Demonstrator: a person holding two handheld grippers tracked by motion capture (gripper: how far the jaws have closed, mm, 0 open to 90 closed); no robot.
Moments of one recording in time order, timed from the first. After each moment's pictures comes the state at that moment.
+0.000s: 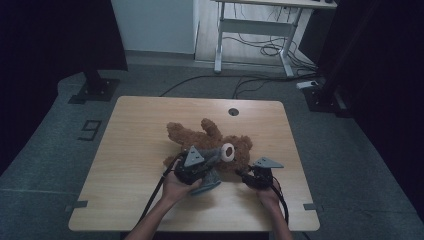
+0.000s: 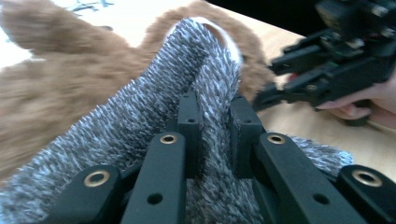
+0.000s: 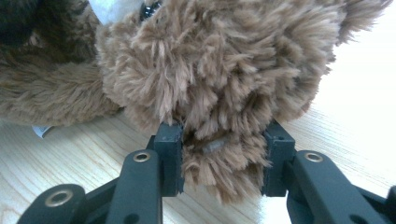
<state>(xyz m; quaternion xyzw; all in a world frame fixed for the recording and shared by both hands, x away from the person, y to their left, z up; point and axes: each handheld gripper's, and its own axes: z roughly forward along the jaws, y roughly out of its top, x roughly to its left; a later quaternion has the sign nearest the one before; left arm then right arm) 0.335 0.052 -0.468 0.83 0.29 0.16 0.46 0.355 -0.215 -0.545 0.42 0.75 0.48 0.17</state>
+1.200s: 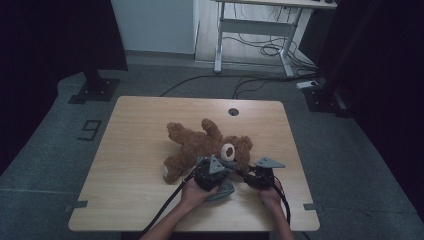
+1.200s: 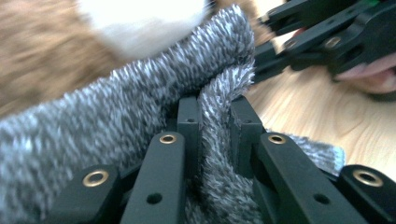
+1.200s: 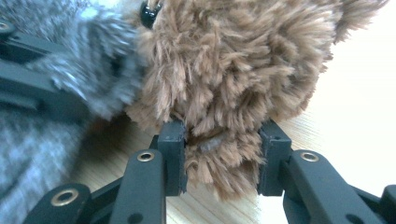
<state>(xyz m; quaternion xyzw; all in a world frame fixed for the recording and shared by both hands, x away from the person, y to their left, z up) 0.337 0.016 -0.508 0.85 0.30 0.16 0.41 0.357 -0.222 -0.547 0.41 0.76 0.48 0.16</state>
